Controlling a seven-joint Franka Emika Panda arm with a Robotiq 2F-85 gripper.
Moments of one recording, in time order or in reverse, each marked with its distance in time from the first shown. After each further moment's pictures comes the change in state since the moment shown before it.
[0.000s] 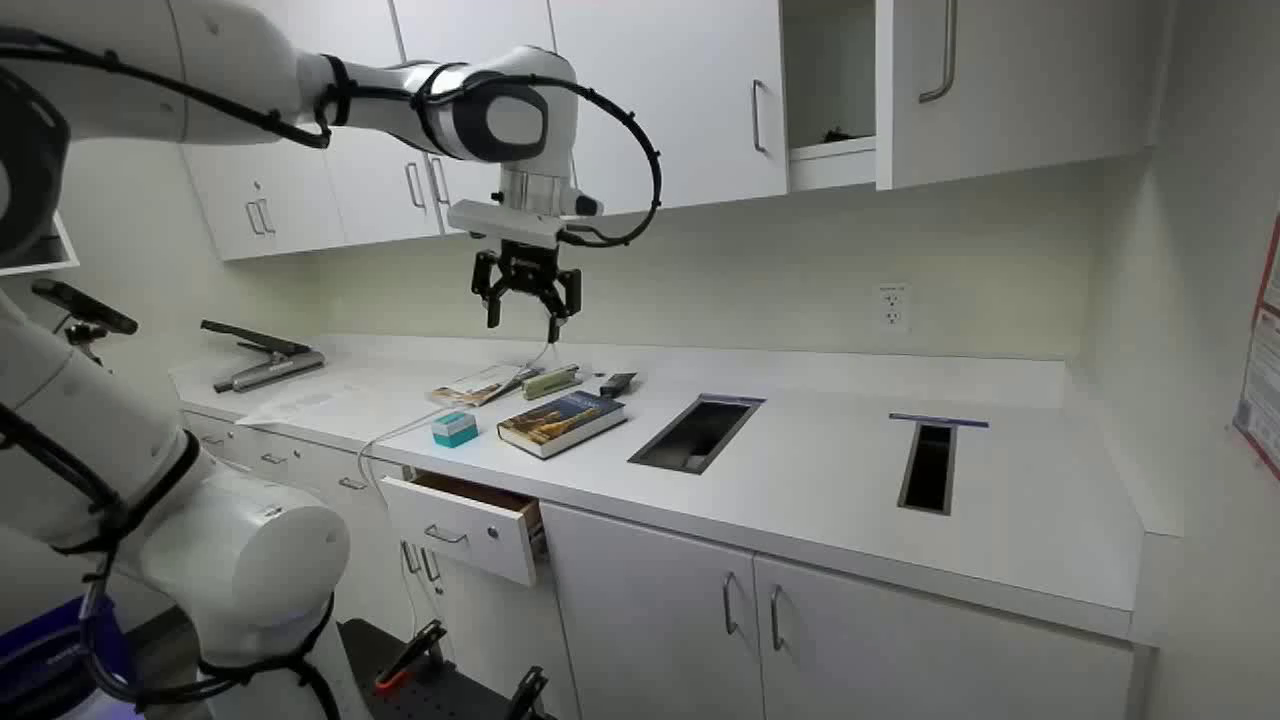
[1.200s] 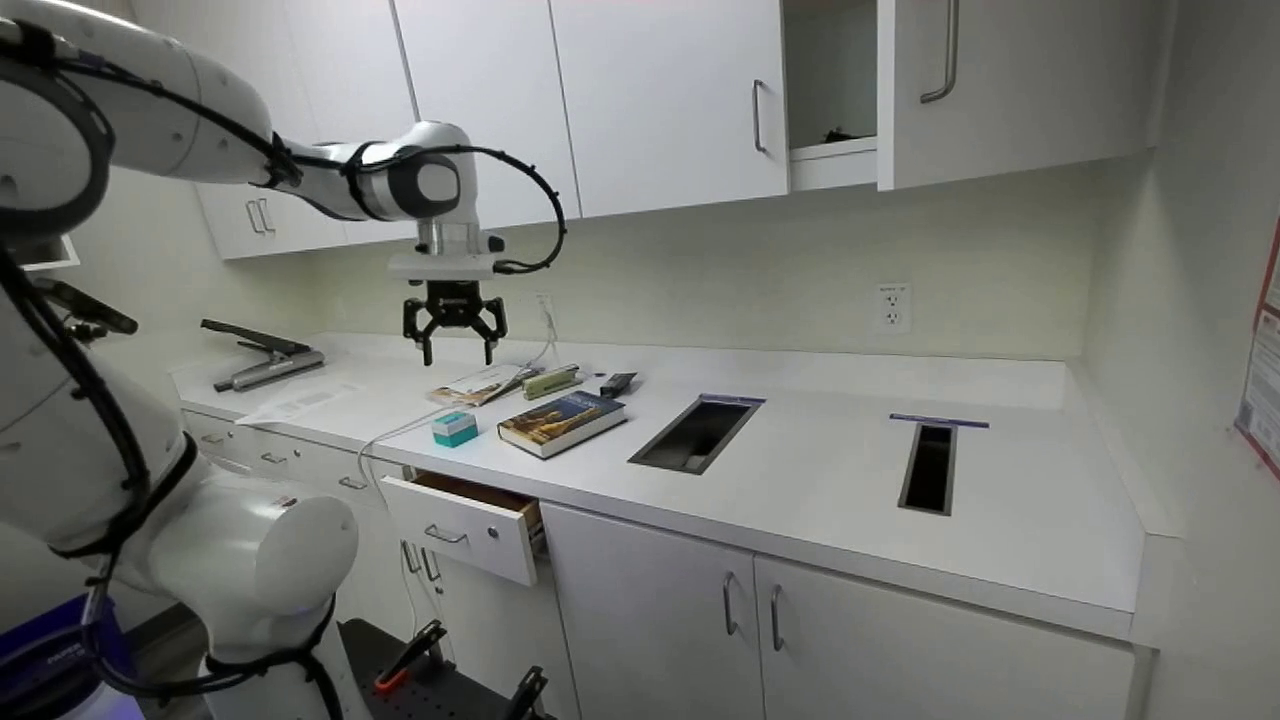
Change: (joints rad) arm 0.124 0.010 0.285 -0.146 0.000 0.197 -0.040
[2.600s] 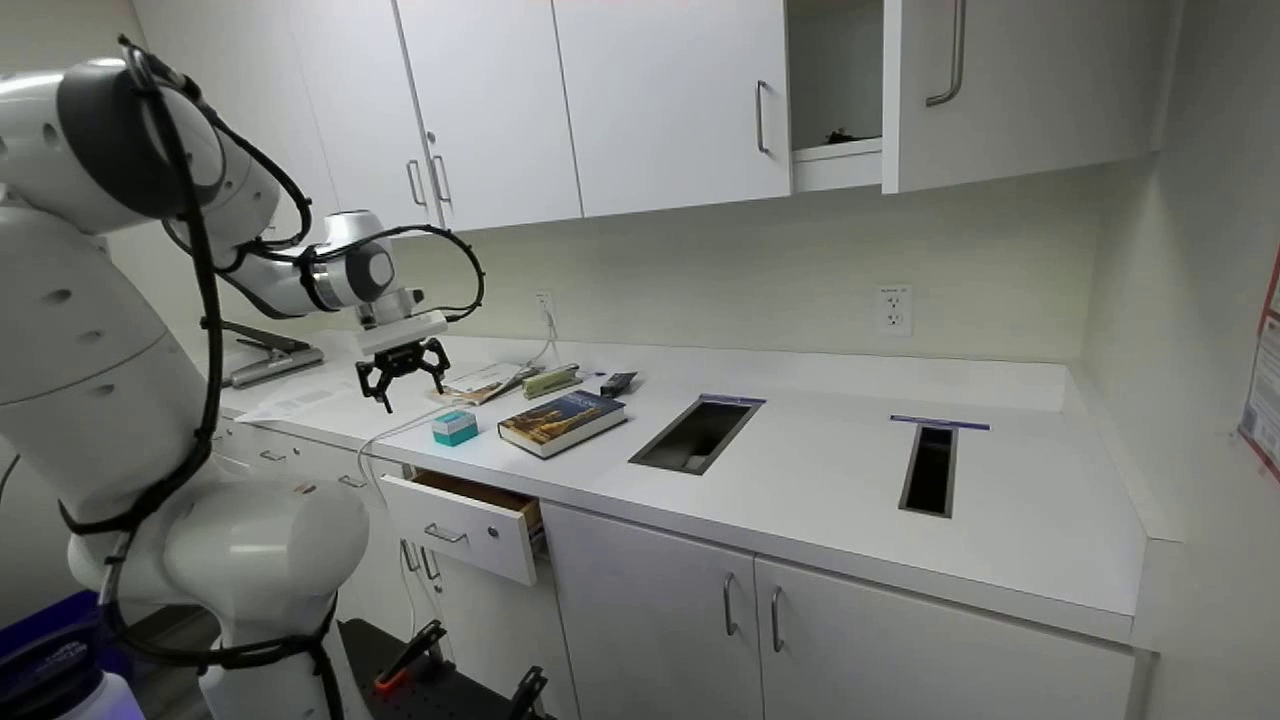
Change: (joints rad) arm 0.203 0.228 0.215 -0.087 -0.085 0.535 -0.067
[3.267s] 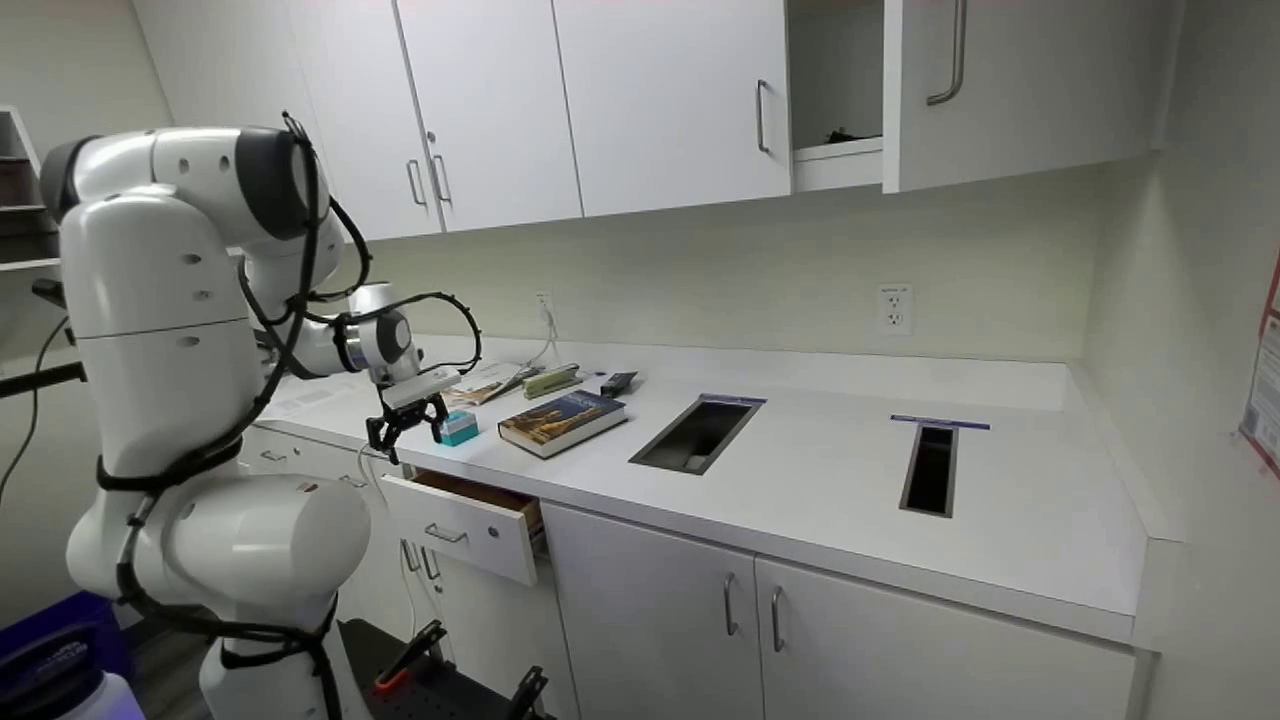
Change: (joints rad) arm 0.017 0.370 0.048 0.094 -0.075 0.192 -0.152
